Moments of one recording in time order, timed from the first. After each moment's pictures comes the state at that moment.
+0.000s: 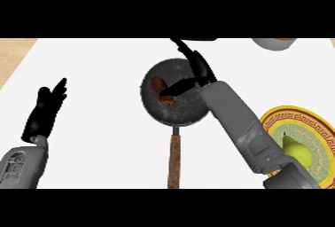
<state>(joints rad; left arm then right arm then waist) -0.25 0.30 0.13 -1.25 -0.16 0.01 0.23 -1.11 0.00 0.12 -0.26 0.03 -0.16 -0.43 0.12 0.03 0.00</state>
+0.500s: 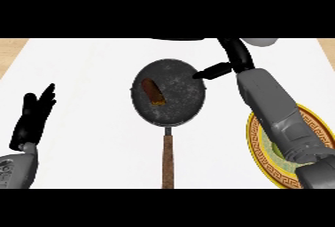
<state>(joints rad) -0.20 0.32 0.17 -1.27 -0.14 0.02 0.22 -1.13 -0.19 0.01 -0.19 -0.03 -0.03 -0.49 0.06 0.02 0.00</state>
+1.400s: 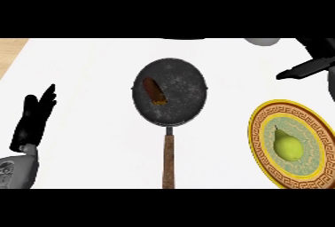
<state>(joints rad) -0.19 0.31 0.17 -1.29 -0.15 0.01 0.22 -1.08 -0.60 -0.01 -0.12 0.00 0.42 -0.62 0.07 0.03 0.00</state>
